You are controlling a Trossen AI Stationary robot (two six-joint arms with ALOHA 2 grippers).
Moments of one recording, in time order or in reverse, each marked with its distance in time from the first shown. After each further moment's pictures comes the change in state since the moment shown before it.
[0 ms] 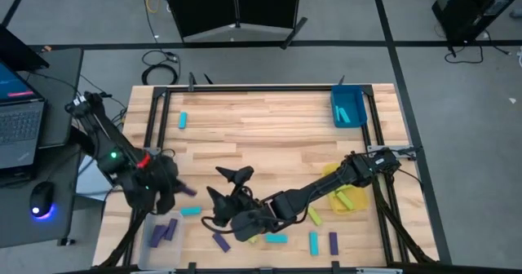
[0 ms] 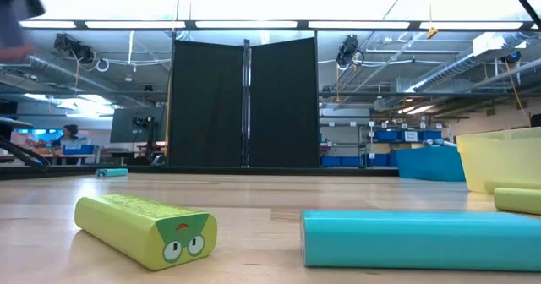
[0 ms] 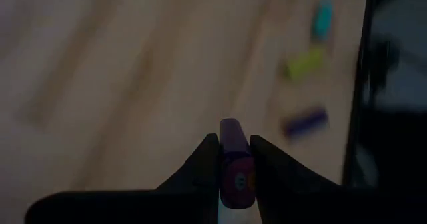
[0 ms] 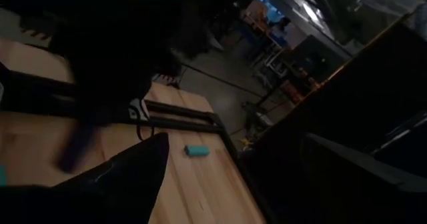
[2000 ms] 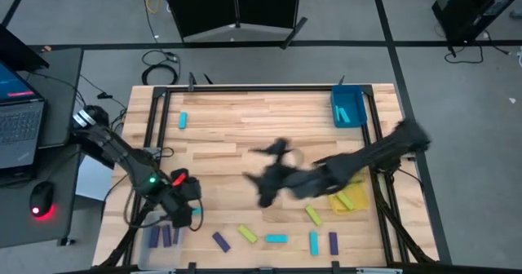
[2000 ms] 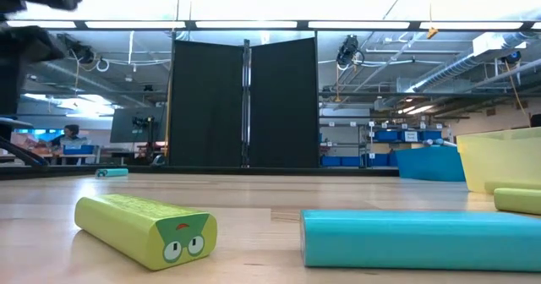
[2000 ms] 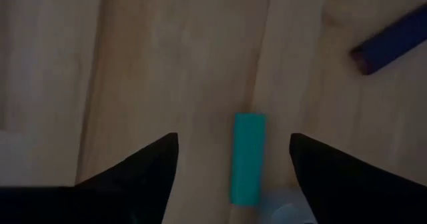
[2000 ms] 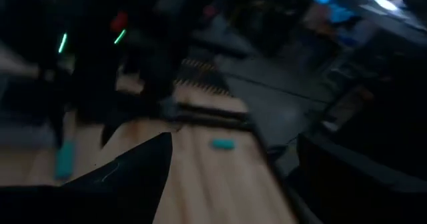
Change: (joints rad) left arm 0.171 0.352 -0.048 0.151 0.274 0.345; right arm -0.034 -0.666 -0.748 0.111 -0.294 0.134
